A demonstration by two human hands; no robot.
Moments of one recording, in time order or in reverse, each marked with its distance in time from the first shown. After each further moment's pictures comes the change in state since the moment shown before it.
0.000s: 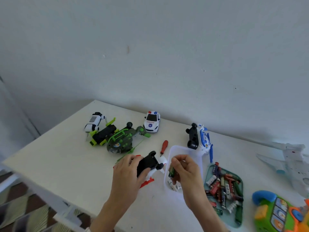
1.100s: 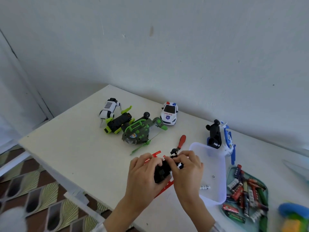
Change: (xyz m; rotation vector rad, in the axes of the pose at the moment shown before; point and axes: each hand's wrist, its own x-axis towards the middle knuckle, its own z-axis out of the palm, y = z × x) left_hand -0.011 -0.015 0.010 -0.117 0.224 0.202; right_hand 0.036 0.066 0.056 -0.834 0.291 -0.538
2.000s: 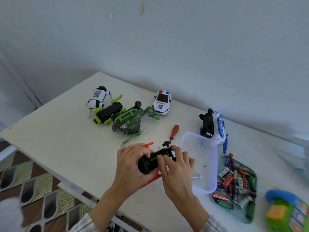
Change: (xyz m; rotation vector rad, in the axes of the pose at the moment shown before) left_hand 0.005 -0.011 0.000 -0.126 -0.019 -0.074; right_hand -0.017 0.012 -0.010 -0.266 -0.165 -0.217
